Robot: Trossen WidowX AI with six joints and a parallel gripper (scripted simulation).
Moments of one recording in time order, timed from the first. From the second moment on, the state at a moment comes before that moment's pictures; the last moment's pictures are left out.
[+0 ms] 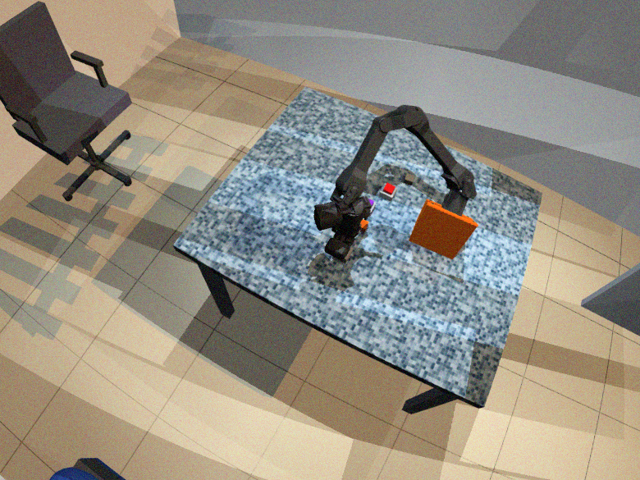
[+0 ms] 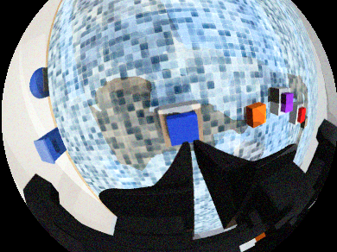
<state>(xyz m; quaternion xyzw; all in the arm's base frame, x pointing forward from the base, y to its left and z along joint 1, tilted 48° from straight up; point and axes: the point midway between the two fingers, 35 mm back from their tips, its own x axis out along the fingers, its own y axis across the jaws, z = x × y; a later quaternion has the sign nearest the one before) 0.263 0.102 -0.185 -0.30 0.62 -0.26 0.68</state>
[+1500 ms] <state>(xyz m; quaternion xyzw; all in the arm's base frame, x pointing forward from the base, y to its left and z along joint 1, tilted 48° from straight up) 0.268 0.075 -0.211 -0.30 0.61 -0.26 0.68</state>
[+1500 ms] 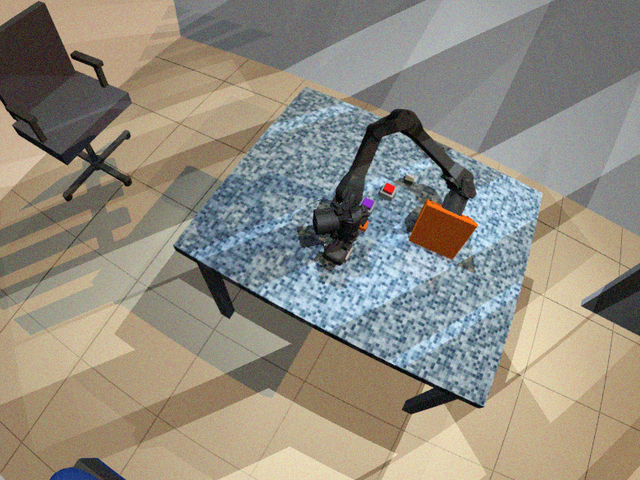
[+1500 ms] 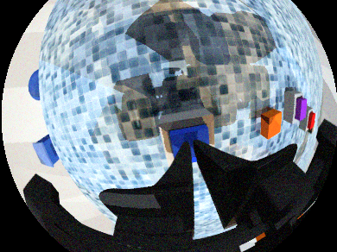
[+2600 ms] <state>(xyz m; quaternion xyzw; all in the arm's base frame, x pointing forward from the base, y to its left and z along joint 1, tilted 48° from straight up) 0.257 0.144 -0.153 -0.30 0.61 -0.25 0.69</state>
